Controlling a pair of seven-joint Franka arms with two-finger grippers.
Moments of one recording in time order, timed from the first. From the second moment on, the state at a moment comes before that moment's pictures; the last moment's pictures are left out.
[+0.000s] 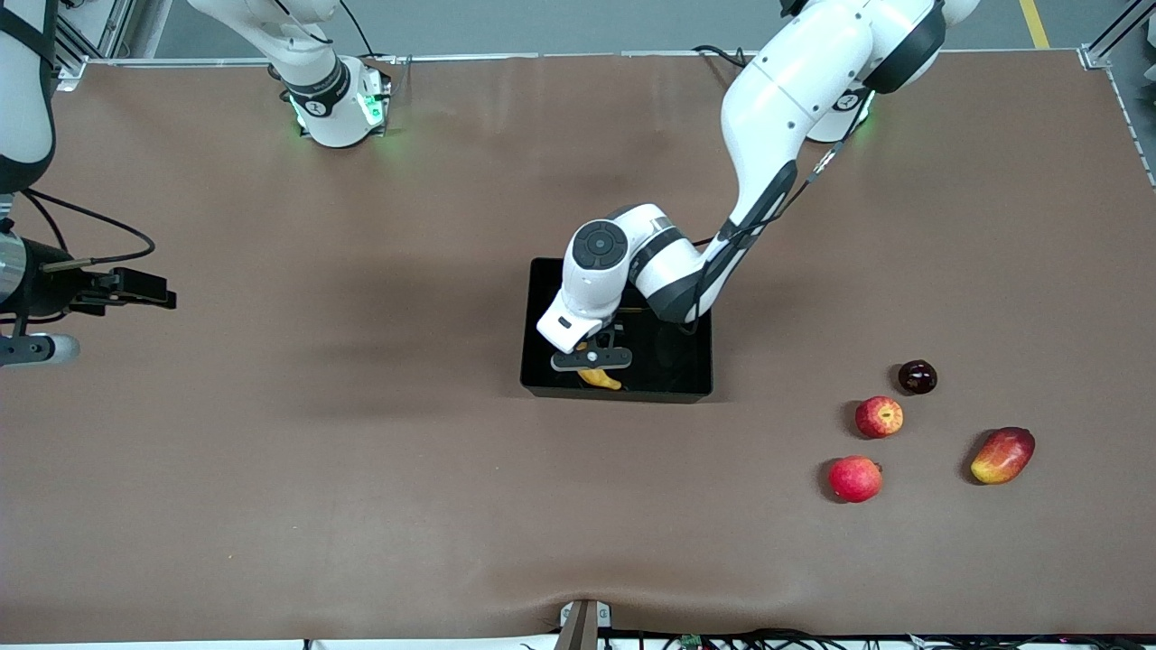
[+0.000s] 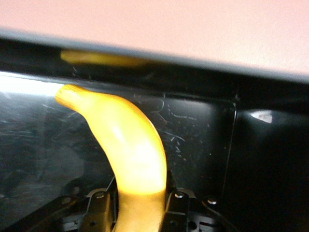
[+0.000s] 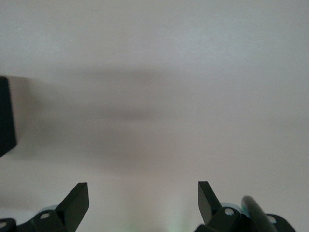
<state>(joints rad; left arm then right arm) -0.51 0.83 -0.33 -1.44 0.33 2.34 -1.02 -0.11 0.27 0.07 -1.38 0.07 1.47 -0.11</state>
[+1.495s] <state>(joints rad) 0.10 0.57 -0.32 -1.45 0.23 1.97 -0.09 0.51 0.64 0.08 -1.41 0.18 2.01 0.60</state>
